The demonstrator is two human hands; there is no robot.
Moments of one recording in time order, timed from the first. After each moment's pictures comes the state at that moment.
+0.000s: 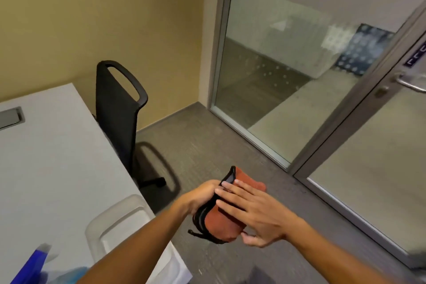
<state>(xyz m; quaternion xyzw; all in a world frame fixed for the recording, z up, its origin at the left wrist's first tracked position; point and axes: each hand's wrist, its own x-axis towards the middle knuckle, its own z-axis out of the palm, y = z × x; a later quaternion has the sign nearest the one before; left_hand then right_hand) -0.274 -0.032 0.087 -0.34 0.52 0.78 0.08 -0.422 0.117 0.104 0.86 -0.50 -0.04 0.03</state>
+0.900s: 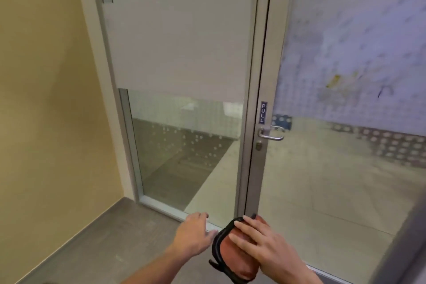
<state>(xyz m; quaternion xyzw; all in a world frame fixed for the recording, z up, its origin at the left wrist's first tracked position) -0.599 0.081 0.137 -0.20 0.96 0.19 0.00 -0.688 0.323 0.139 0.62 -0.74 0.08 0.26</state>
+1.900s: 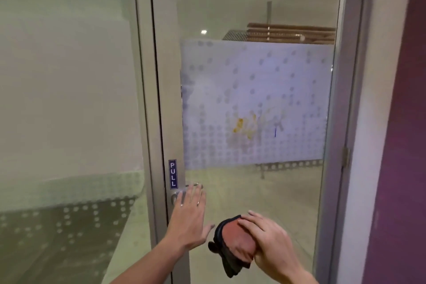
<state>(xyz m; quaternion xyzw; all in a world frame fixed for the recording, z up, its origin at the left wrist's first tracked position) -0.987 0.094 0.262 0.17 0.96 -0.06 -0.21 -0.916 0.339 0.242 0.24 -0.91 0.14 0.32</state>
